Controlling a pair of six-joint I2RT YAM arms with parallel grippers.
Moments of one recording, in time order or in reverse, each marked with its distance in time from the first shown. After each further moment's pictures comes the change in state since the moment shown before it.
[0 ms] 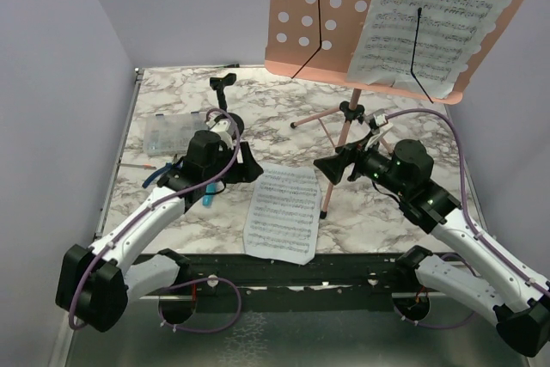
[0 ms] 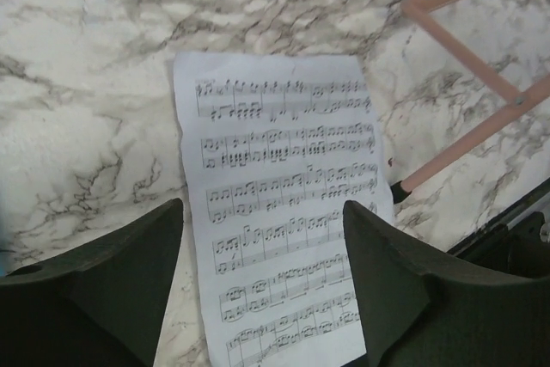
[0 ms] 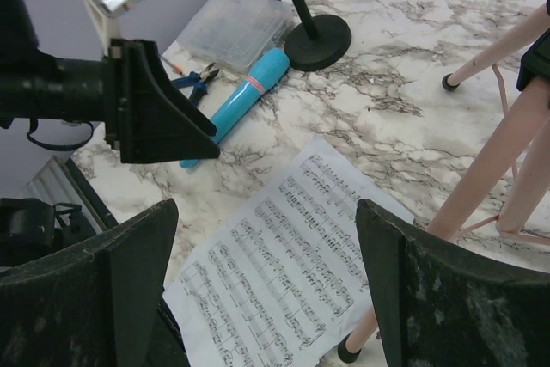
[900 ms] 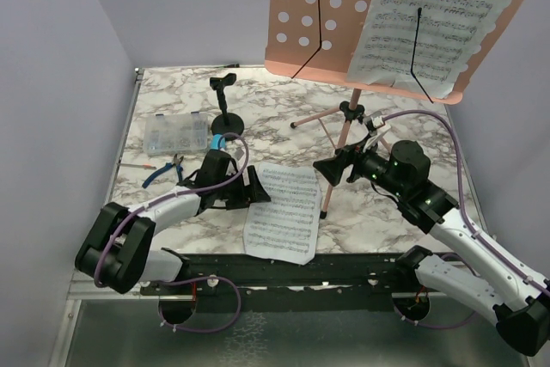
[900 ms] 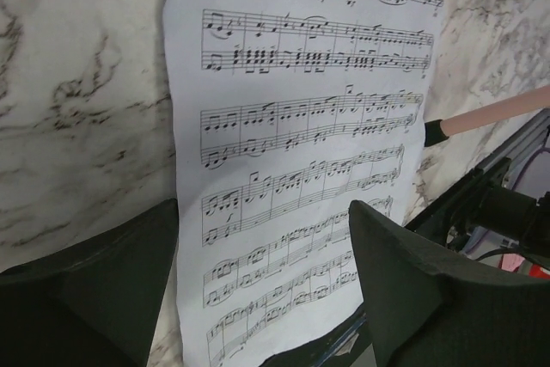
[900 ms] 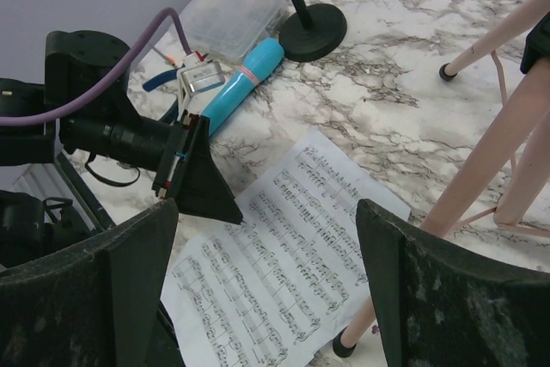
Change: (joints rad) left arm 0.009 0.257 -0.204 0.140 0.193 -0.183; right arm 0.000 0.009 -0.022 0.006 0.001 -0.008
